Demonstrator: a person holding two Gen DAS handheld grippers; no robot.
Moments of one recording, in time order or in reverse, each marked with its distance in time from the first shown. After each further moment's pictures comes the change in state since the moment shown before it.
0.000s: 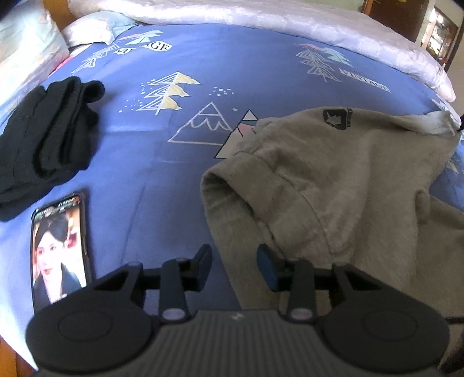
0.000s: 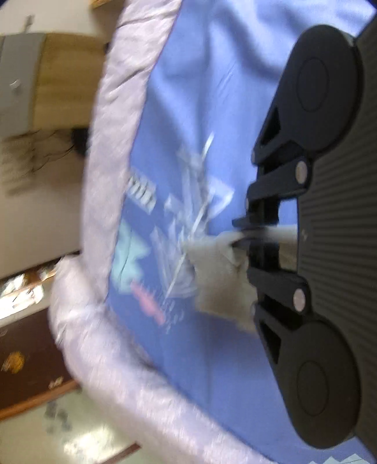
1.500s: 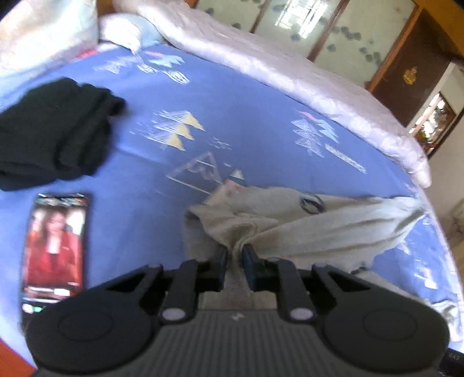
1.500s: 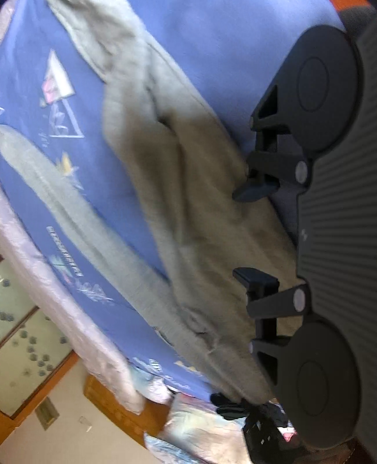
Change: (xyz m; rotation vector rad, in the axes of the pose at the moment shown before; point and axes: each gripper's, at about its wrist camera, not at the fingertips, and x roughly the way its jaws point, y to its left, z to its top) left arm -0.050 0.024 0.000 -0.237 -0.181 -0.138; right arm -0.311 -0.150 -0.291 -0.437 0.462 0.646
